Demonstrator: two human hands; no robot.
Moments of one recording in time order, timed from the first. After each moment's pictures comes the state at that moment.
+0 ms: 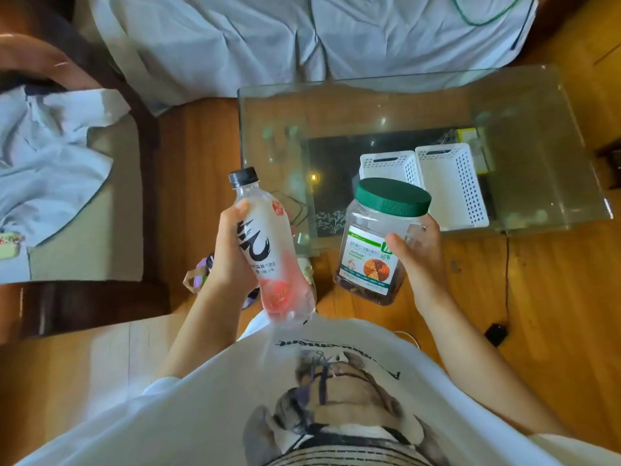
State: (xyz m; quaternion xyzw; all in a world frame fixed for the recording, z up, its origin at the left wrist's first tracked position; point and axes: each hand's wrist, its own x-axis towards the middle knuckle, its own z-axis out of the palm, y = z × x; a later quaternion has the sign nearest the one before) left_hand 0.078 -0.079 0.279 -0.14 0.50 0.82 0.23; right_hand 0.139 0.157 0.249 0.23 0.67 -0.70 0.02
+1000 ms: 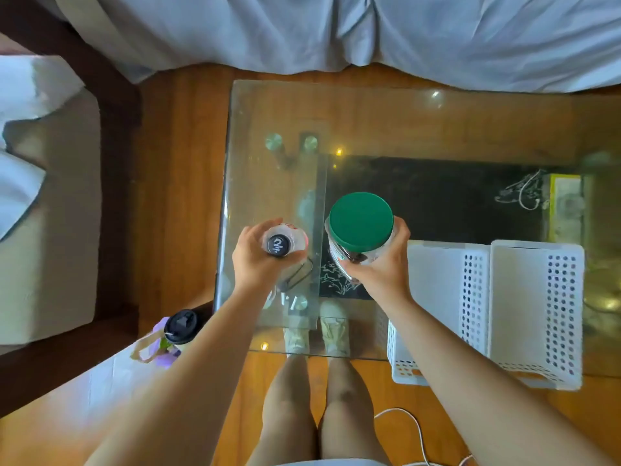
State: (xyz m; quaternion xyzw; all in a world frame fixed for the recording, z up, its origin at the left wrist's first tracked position) left_hand -0.196 -0.004 0.046 -0.29 0.82 0.47 0.16; right_hand -0.176 0.180 -0.001 0.21 0.81 -0.53 0.12
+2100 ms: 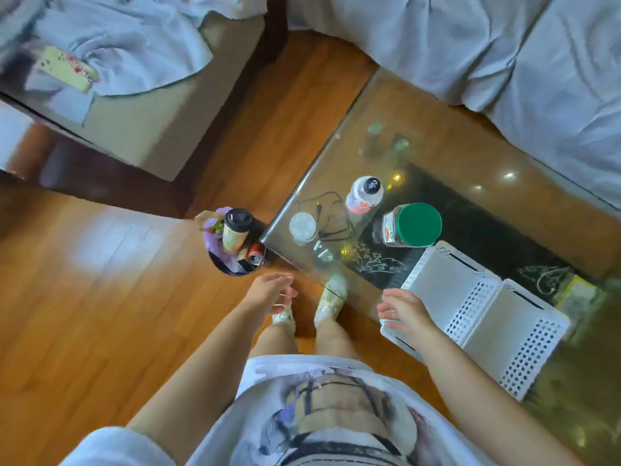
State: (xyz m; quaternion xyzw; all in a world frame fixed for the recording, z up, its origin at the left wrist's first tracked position) left_hand 0.033 -0.034 0.124 -0.56 0.52 0.59 0.26; right_hand -0.066 0.195 0.100 0.29 0.71 -0.40 0.50
